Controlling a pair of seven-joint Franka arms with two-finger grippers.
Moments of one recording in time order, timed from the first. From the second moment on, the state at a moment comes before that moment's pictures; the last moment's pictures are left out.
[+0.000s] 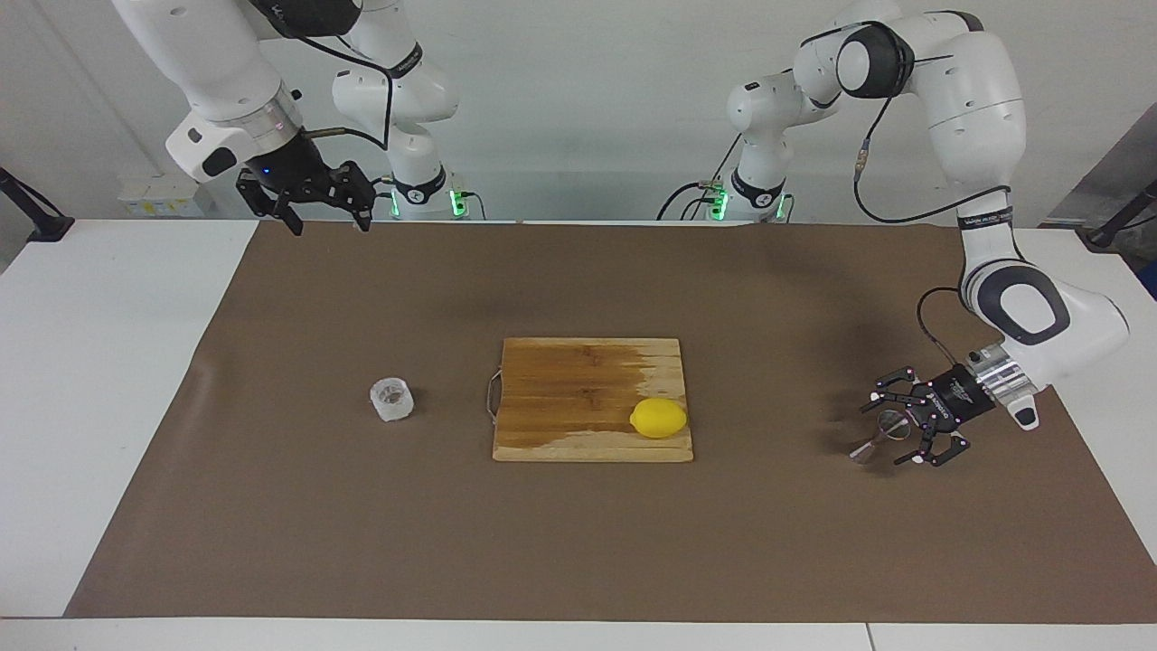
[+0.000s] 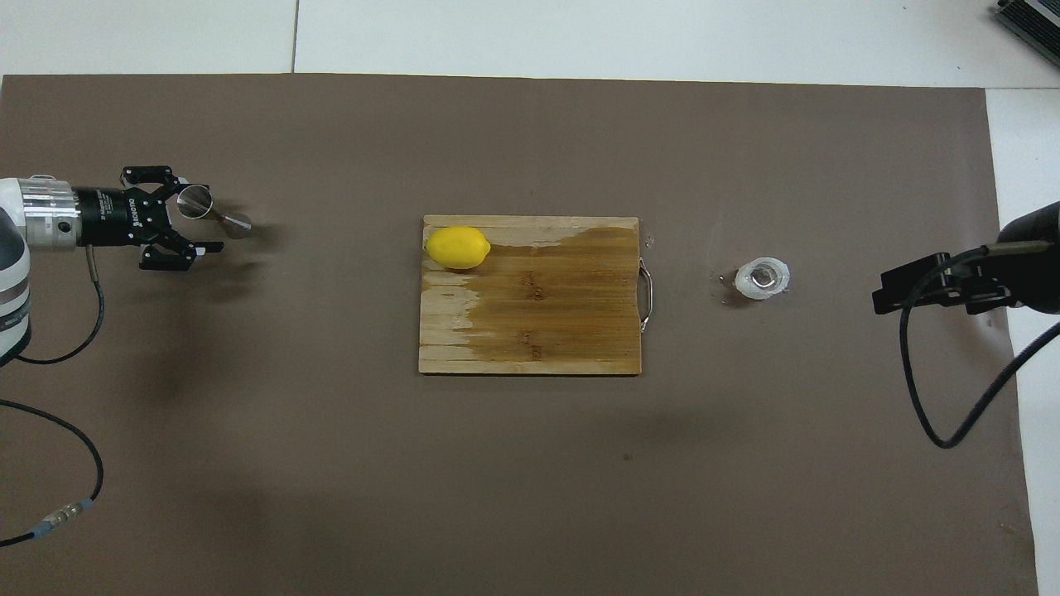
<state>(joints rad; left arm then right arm) 0.23 0.55 0.00 -1.66 -0.91 2.00 -1.17 0.02 -0.02 0.01 -1.56 0.08 1.45 0.04</state>
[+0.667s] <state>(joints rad) 0.23 0.52 0.00 -1.66 -0.95 2.01 -1.15 0.02 -0.02 0.01 -1.56 0.08 1.45 0.04</state>
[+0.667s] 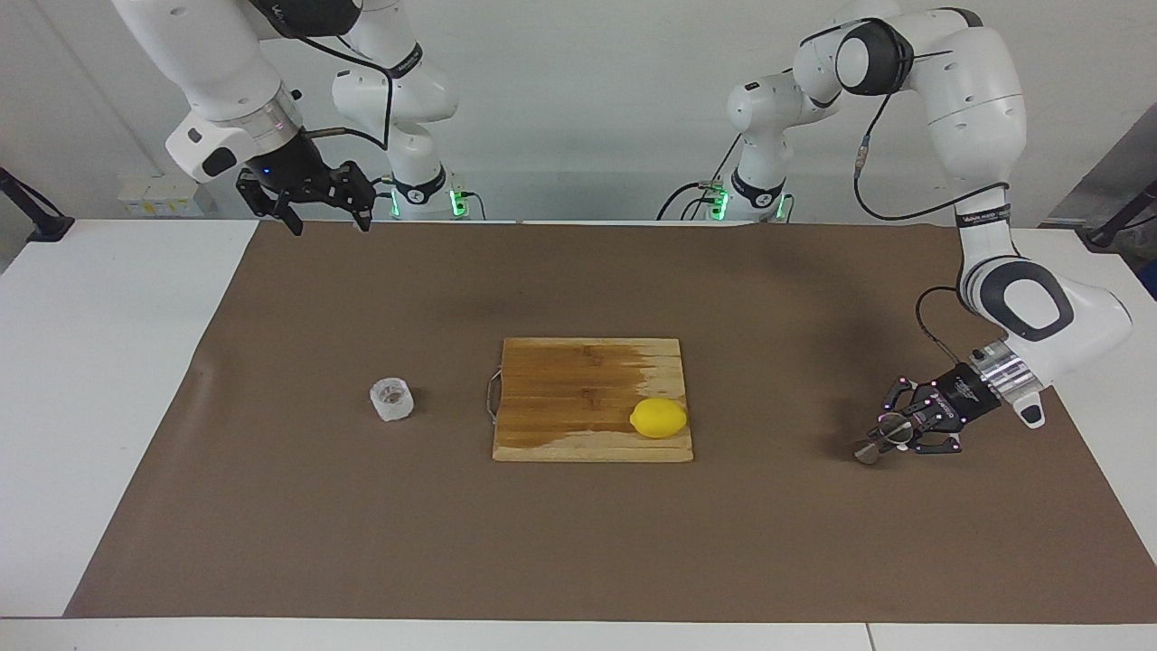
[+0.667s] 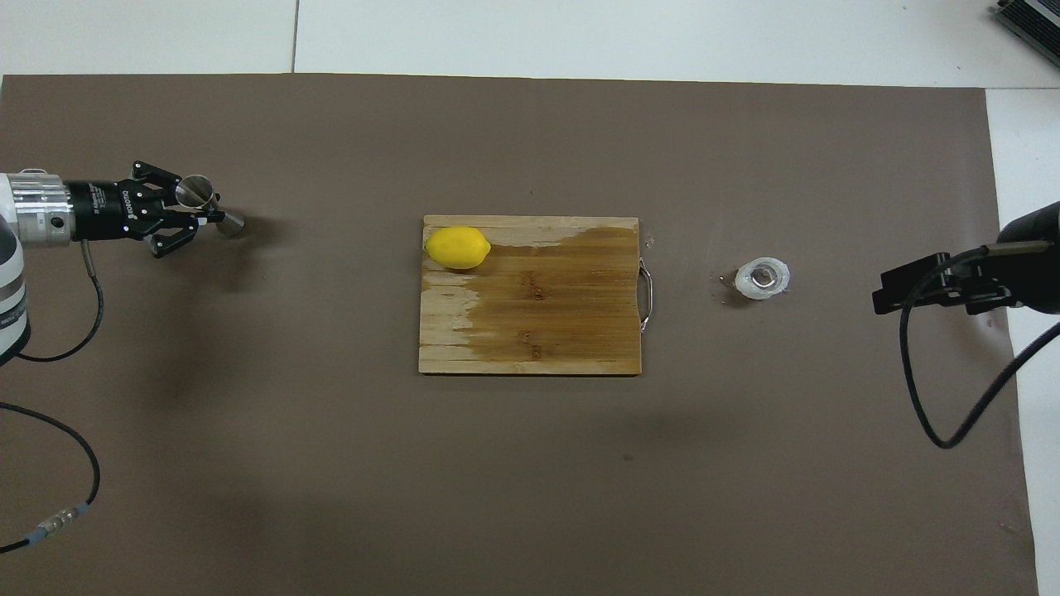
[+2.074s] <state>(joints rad) -0.35 0.16 -0.02 -1.86 -1.01 2.30 -1.40 0.02 -0.02 0.01 -1.56 0.08 1.45 0.04</state>
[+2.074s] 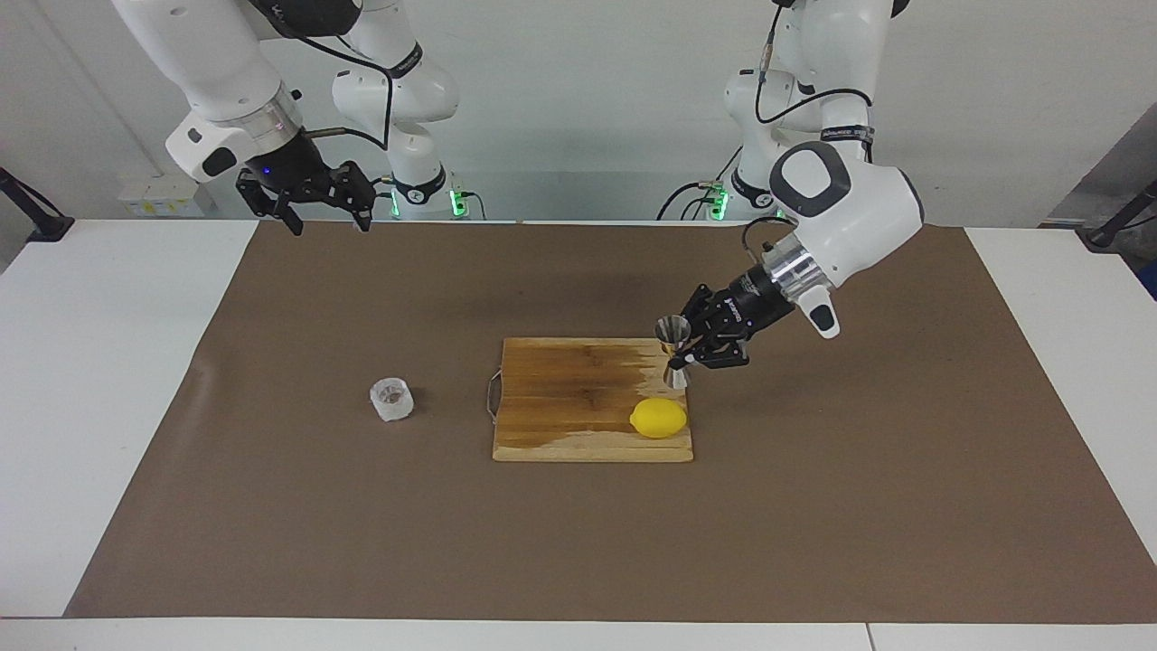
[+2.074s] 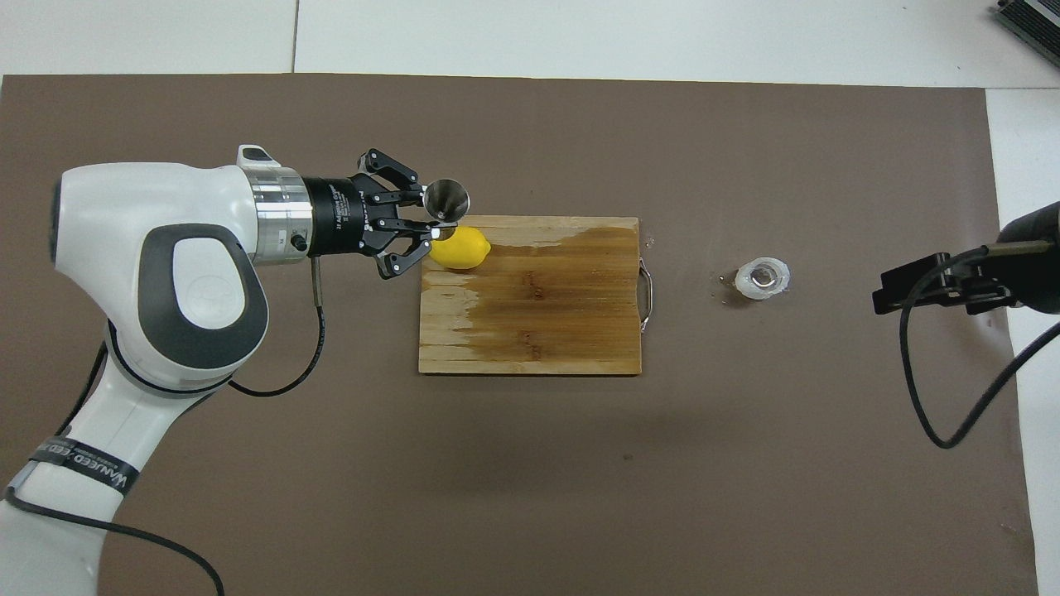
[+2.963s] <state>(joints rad) -0.50 0.18 -0.02 -1.97 -1.47 2.39 -1.09 0.02 -0.02 0.01 -1.56 0.08 1.45 0.04</state>
